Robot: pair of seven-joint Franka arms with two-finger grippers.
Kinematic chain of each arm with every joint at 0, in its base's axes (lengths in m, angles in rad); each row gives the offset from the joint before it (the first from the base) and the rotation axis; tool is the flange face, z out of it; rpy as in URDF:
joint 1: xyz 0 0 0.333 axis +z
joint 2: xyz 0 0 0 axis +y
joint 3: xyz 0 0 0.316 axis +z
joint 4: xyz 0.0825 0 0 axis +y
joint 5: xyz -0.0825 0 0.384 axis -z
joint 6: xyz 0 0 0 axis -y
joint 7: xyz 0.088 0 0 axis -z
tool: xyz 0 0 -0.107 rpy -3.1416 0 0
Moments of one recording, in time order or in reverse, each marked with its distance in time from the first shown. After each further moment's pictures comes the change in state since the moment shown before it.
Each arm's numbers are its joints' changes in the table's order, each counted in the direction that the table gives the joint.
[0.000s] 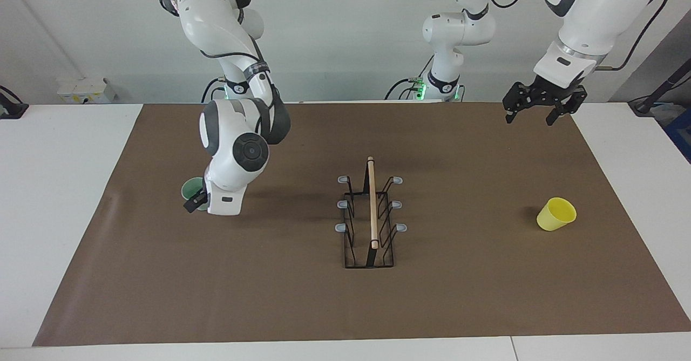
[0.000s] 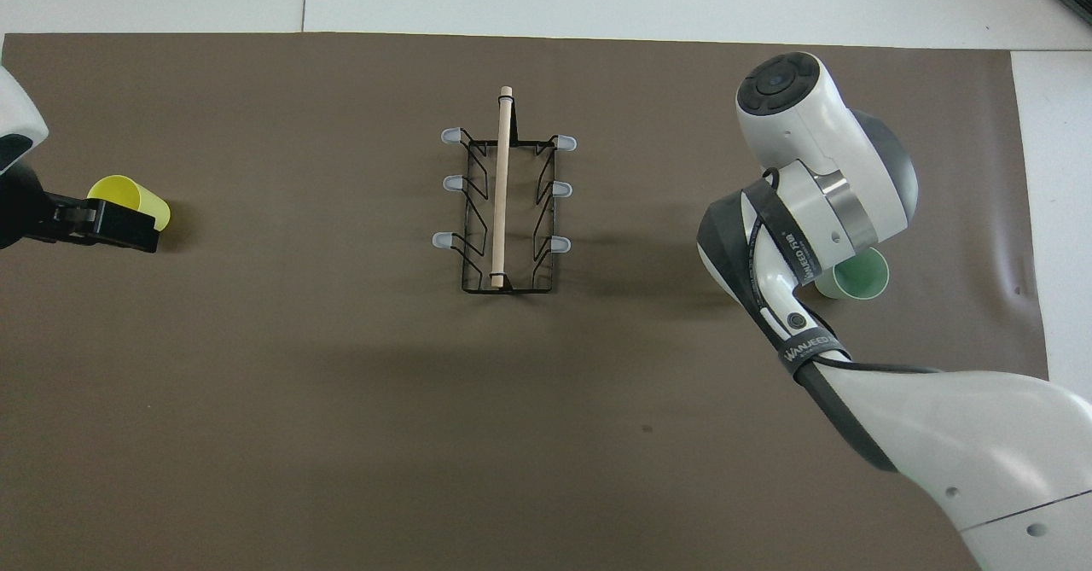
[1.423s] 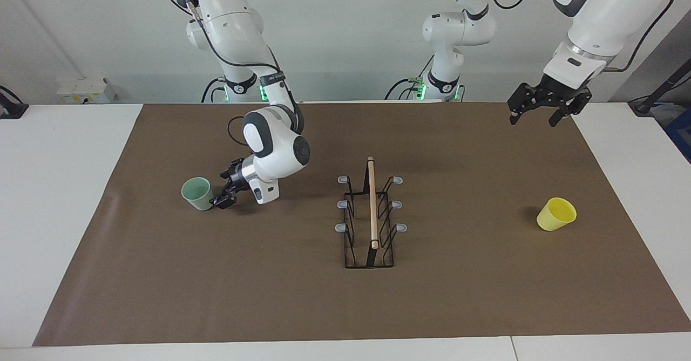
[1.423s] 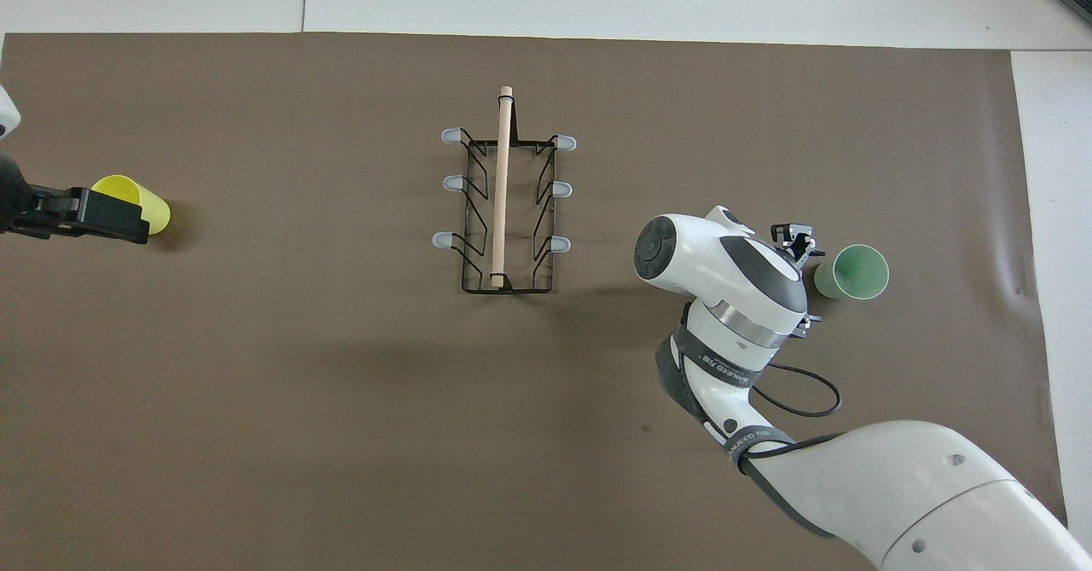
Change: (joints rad) left arm -0.021 0.033 0.061 -0.032 0.040 0.002 -0.008; right arm 0.129 -0.049 0.009 0.410 0.369 0.173 -0.058
